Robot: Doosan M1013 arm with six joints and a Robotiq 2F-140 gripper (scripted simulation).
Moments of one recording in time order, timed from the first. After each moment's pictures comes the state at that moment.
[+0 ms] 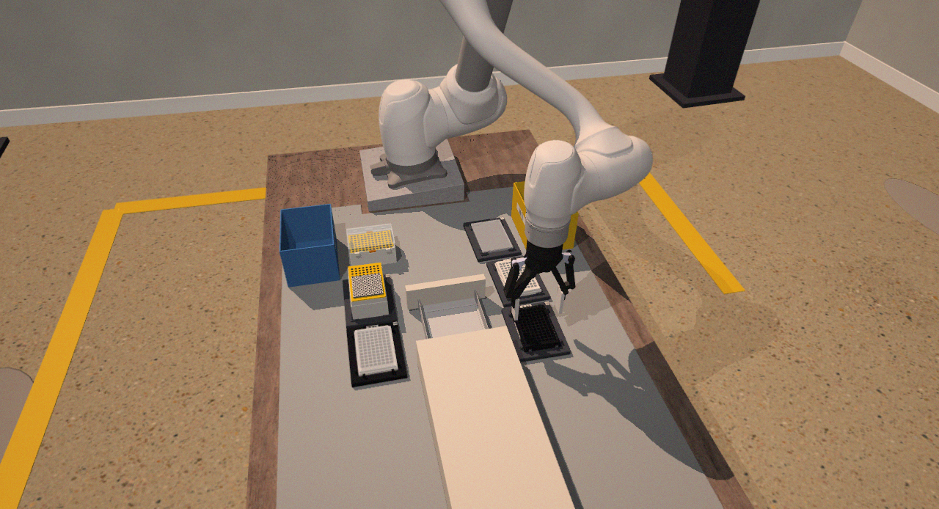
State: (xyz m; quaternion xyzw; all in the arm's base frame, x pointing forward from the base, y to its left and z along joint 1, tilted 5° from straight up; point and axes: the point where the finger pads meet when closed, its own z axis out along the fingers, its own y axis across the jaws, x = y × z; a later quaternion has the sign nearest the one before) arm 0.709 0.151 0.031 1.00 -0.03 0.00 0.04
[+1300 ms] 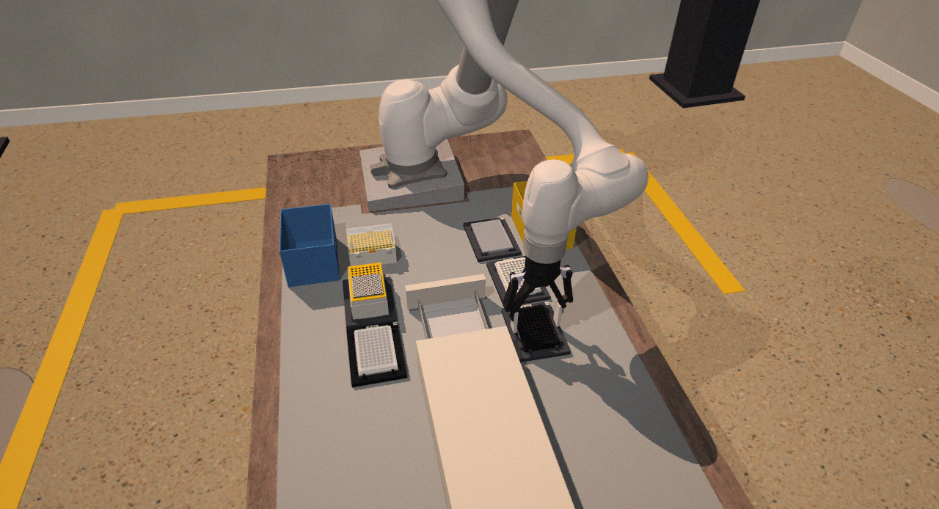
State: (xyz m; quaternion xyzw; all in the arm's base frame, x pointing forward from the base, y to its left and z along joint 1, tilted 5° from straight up) arm 0.709 0.148 -0.012 1.00 -0.03 0.00 0.04
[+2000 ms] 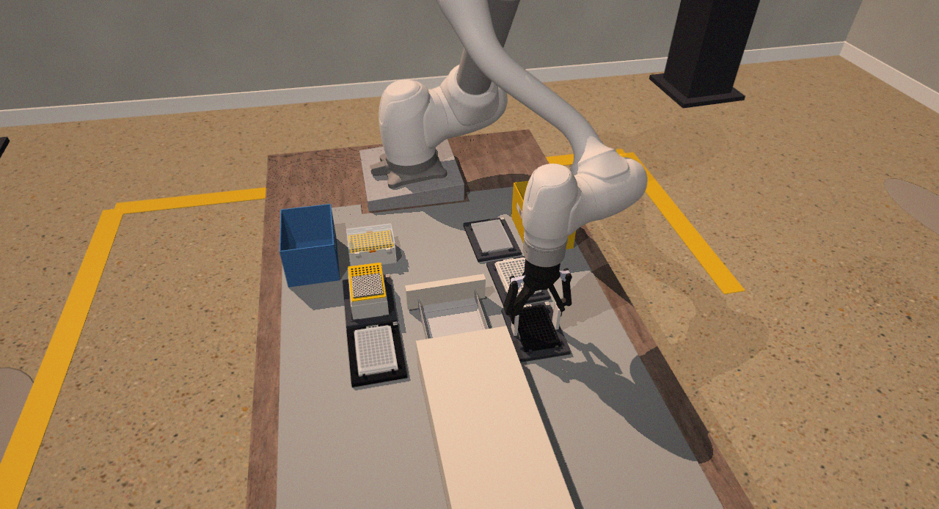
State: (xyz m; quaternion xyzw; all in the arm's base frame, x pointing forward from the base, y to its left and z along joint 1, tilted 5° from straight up) arm 0.709 0.147 -0.021 1.00 -0.03 0.00 0.04
